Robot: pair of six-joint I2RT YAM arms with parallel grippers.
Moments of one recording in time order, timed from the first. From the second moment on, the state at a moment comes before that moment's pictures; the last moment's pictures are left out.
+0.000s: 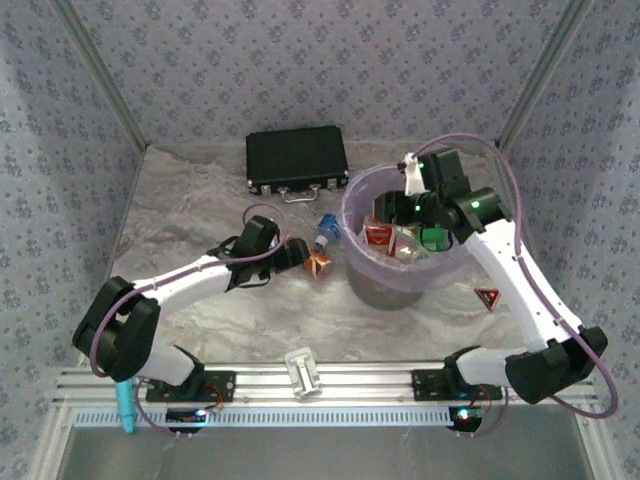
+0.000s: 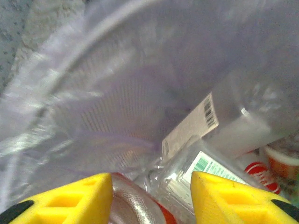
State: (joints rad) left arm -0.63 1.43 0.75 -0.15 0.11 -0.92; right arm 0.39 1.29 1.39 -0.93 -0.24 0.34
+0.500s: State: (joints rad) left arm -0.70 1.49 0.68 0.03 0.15 -1.17; right arm 0.34 1.27 1.47 -0.90 -0.25 0.35
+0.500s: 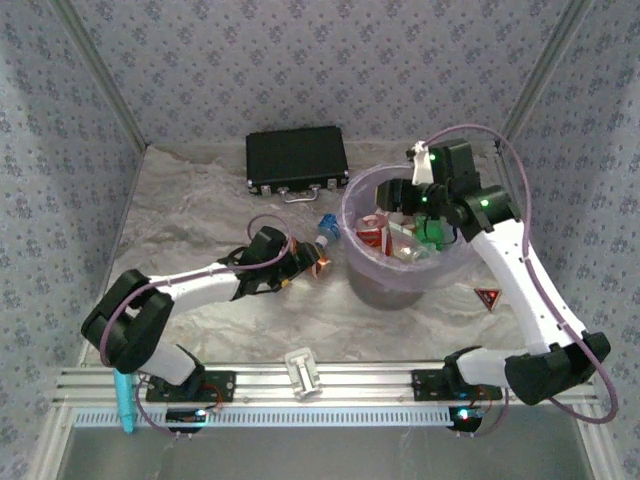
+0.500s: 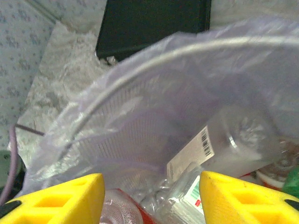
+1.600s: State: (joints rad) left arm -0.72 1.61 0.76 0.03 0.12 -1.18; right arm 0.23 1.20 1.44 -0.93 -0.29 0.32
